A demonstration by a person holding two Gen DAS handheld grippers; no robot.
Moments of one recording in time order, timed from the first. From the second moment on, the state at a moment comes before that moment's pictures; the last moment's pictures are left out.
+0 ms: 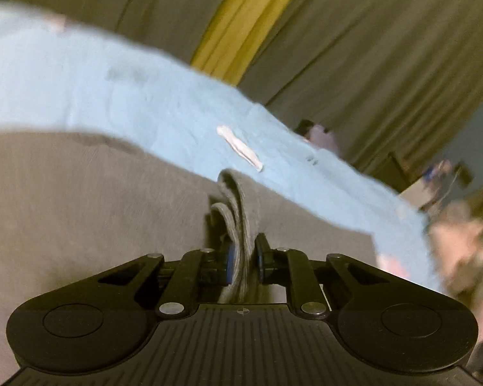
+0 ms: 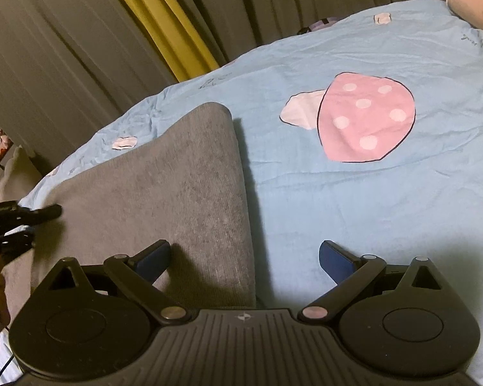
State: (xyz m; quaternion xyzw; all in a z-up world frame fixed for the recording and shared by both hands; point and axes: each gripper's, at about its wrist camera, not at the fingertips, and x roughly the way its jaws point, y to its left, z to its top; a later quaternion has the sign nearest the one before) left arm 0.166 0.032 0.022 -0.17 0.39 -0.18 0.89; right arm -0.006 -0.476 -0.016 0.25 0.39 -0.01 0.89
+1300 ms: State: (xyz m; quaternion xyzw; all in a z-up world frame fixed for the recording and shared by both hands) left arm 0.056 0.301 0.002 -0.28 0.35 0.21 0.87; right arm 0.003 -0.432 -0.016 0.13 0.42 0.00 0.90
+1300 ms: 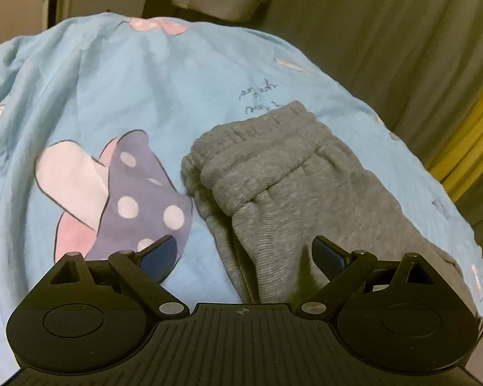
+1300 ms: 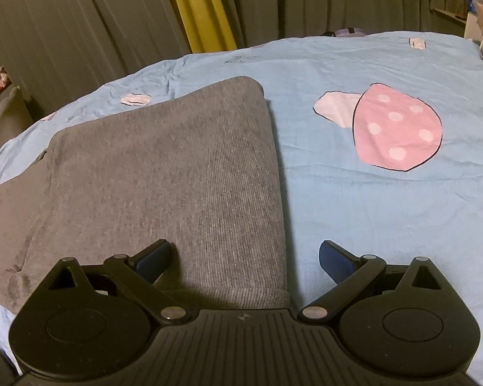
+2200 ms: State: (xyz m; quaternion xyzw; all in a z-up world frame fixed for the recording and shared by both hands) left arm 0.044 0.347 -0.010 -0.43 0.31 0.16 0.83; right arm 0.003 -0.431 -0.016 0.13 0.42 0.00 0.90
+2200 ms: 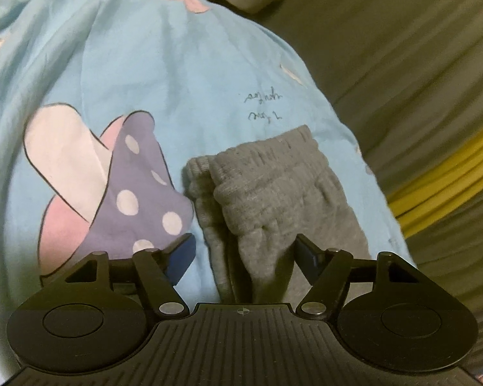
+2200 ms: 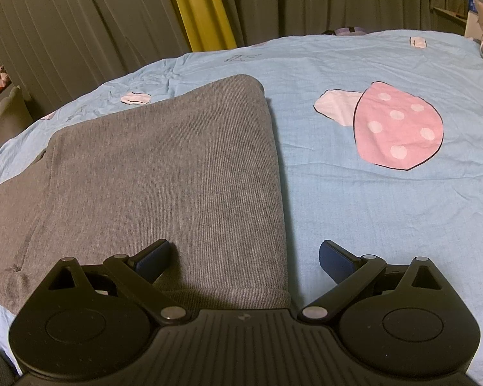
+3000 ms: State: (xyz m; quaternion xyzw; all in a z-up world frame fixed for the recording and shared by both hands) left arm 0.050 0.346 -0.007 -0.42 0.28 0.13 0.85; right arm 0.004 -0.429 -0.016 0.13 0.42 0.00 0.90
